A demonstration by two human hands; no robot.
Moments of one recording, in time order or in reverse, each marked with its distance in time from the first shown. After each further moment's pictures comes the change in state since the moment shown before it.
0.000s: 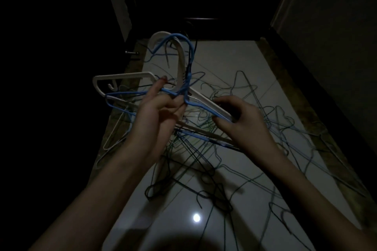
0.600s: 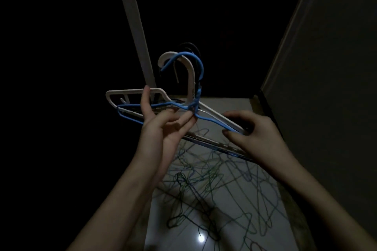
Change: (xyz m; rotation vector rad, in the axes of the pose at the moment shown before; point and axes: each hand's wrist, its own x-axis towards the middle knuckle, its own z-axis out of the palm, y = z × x) left_hand -0.066 0.370 0.245 -0.052 0.037 0.173; right_hand 0.083 -0.374 -0.249 0.052 -0.090 -0.046
